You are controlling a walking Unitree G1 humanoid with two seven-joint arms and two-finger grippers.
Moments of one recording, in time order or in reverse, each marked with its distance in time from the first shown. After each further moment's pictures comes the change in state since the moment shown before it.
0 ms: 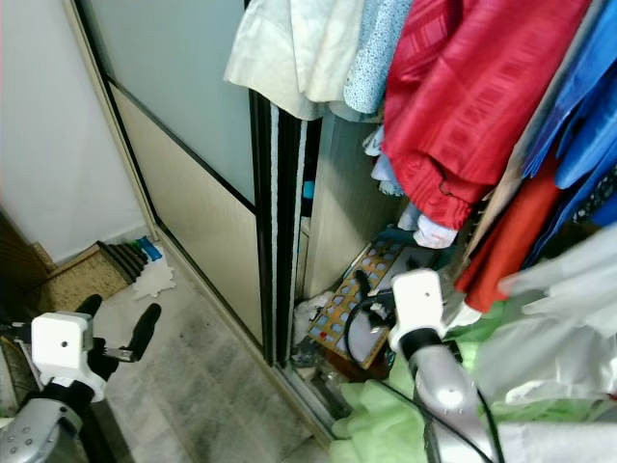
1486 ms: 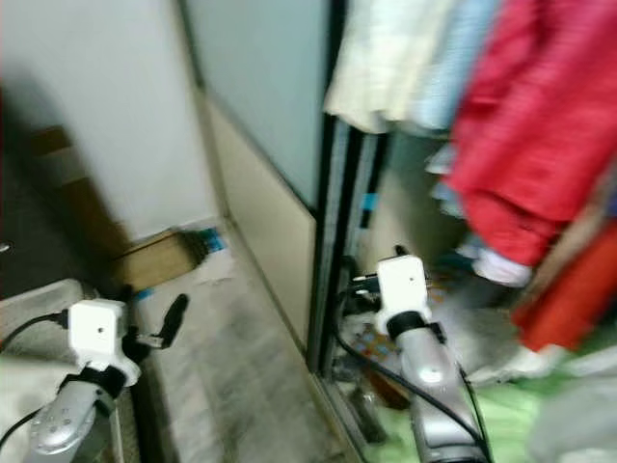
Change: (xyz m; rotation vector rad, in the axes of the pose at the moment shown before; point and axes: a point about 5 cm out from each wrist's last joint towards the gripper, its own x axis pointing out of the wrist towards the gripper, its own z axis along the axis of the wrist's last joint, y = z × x) left arm 0.023 -0.020 0.001 -0.023 -0.032 -0.046; right arm 0.018 0.015 0.001 -0.011 -0.032 0.044
